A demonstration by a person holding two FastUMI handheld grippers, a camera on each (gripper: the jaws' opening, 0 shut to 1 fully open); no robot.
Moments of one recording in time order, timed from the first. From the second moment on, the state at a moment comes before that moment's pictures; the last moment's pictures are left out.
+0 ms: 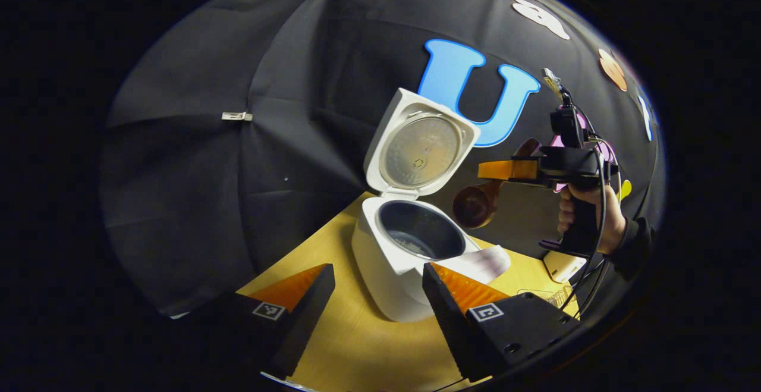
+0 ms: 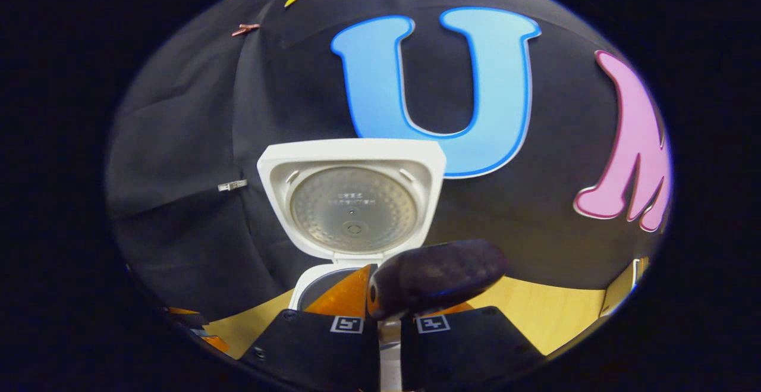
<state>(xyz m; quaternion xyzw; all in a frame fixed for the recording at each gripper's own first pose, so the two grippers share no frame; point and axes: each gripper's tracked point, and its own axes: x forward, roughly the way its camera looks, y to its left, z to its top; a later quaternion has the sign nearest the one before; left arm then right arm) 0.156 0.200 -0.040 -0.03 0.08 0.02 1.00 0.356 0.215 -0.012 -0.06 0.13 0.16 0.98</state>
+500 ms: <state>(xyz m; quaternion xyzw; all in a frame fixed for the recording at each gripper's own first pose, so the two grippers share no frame) 0.158 0.098 -0.019 0.00 0.07 -0.03 1.00 0.297 0.025 0.067 -0.01 0.08 0.06 1.00</state>
